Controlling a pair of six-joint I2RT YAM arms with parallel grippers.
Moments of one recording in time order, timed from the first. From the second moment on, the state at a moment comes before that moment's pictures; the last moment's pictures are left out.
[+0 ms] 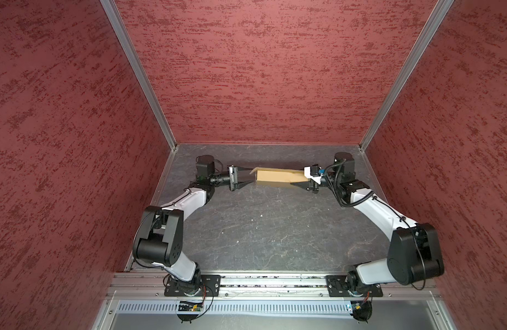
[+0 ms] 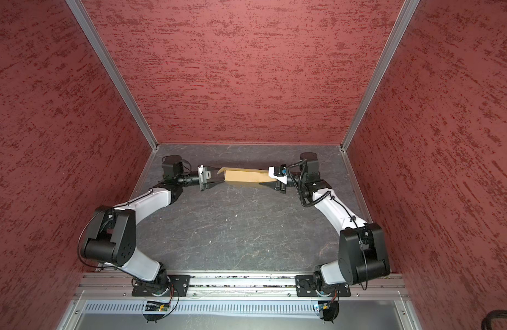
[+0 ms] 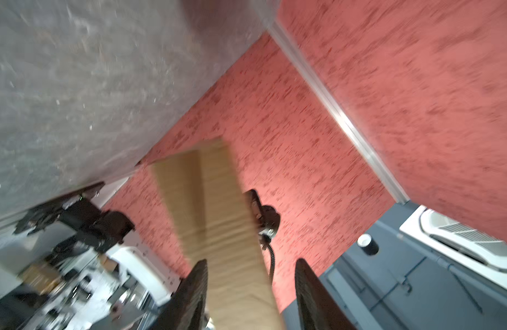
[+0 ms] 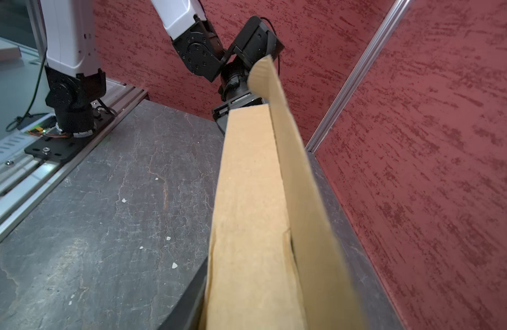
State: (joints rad) left arm -0.10 1.57 0.90 0.37 1.11 -2.10; right arm 0.18 1.44 0.98 0.08 -1.21 -0.73
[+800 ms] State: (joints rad) left arm 0.09 1.61 0.95 -0.01 0.96 -1.43; right arm 0.26 1.51 0.96 0.19 -1.19 -0.39
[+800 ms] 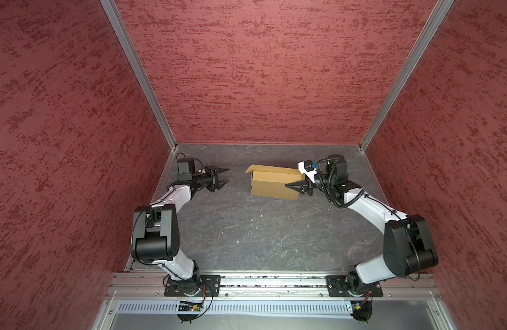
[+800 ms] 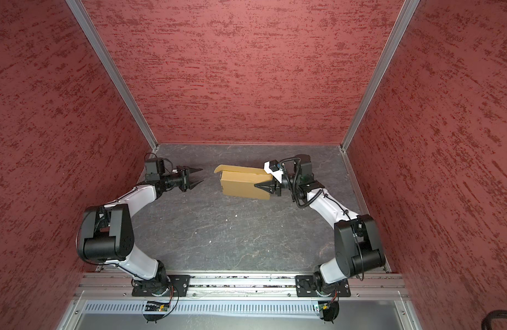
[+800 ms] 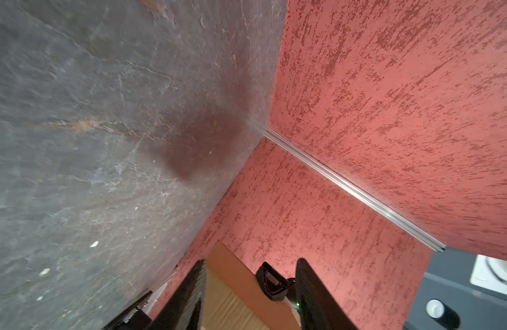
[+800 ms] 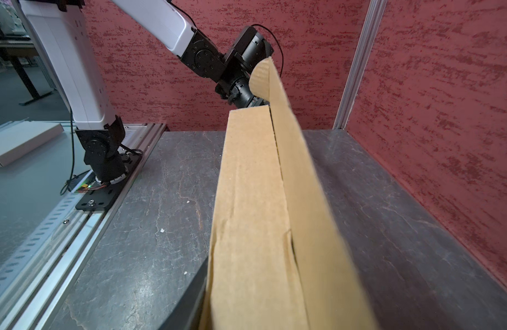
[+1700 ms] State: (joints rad) left arm 0.04 1.07 0.85 -0.19 0.59 -0.53; right arm 0.41 1.64 0.93 0.29 -1.03 -0.27
